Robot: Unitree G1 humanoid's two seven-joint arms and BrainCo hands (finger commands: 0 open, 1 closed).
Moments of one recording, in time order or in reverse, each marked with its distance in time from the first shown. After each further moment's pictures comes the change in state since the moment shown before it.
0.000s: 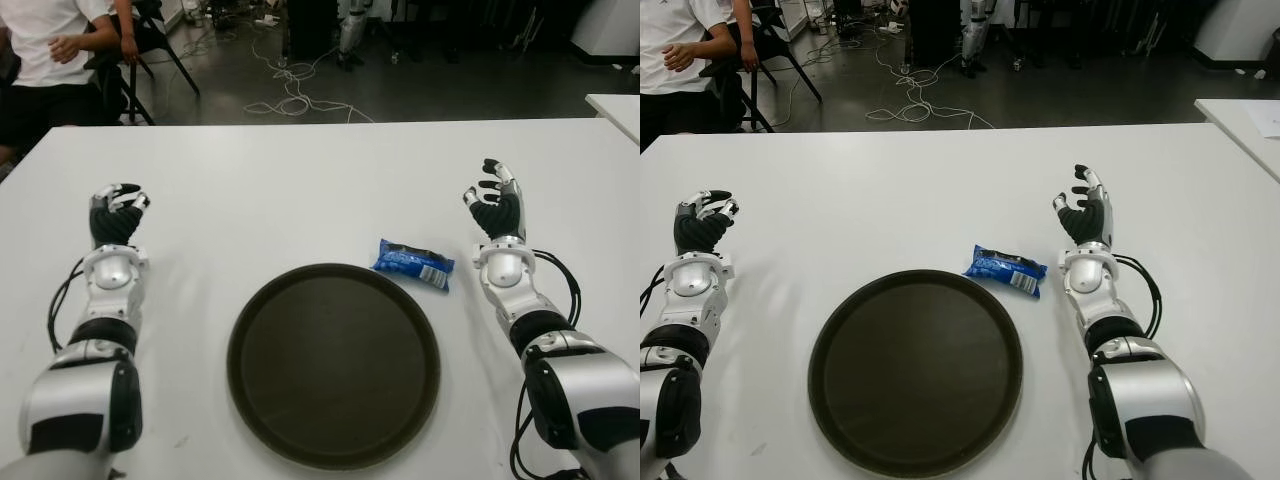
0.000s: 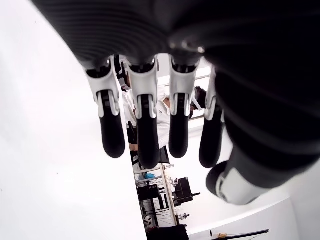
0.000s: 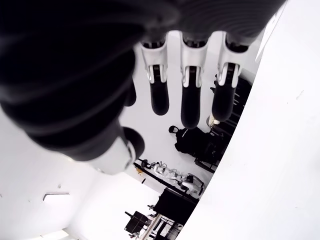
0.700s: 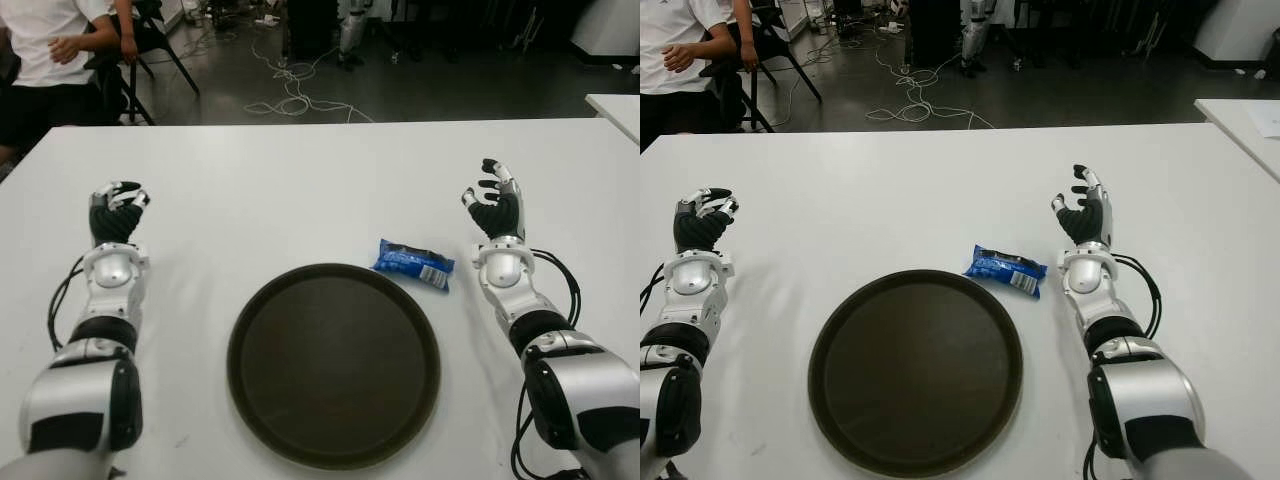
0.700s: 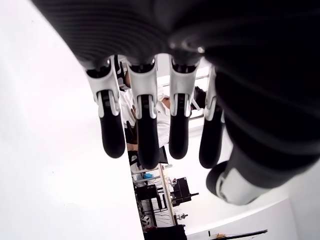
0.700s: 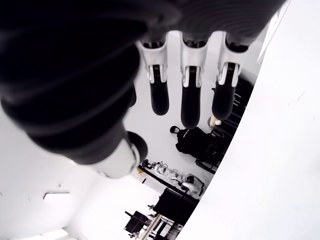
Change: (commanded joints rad) left arm -0.002 -0.001 -0.006 -0.004 0.006 -0.007 -0.002; right arm 0.000 -0.002 0.011 0.002 -0.007 0.005 -0.026
